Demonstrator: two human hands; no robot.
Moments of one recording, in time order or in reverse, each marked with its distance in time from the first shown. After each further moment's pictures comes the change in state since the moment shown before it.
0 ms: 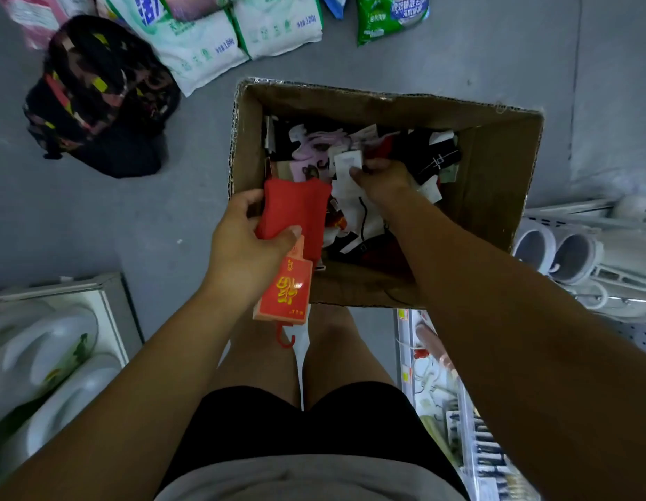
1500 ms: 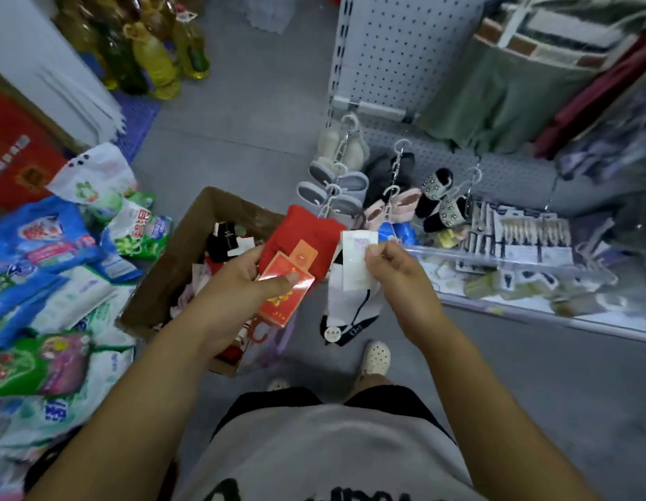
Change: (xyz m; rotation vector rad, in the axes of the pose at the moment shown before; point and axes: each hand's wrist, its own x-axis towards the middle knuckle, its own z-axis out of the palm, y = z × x) left_hand -0.194 0.092 -0.019 0.810 -1.194 0.491; right_hand -0.488 0.117 -0.015 1.044 0.825 -0.244
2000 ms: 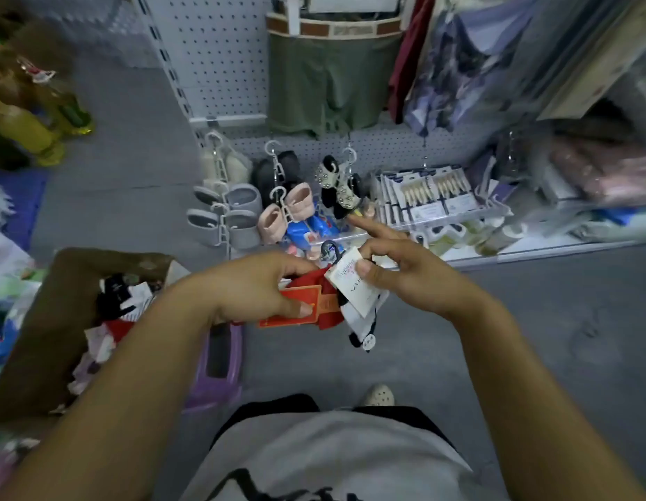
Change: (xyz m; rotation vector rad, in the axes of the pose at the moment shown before) left_hand 0.043 0.081 0.223 0.872 -0.614 0.161; right_hand -0.061 0.020 -0.248 -0.283 -0.124 -0.182
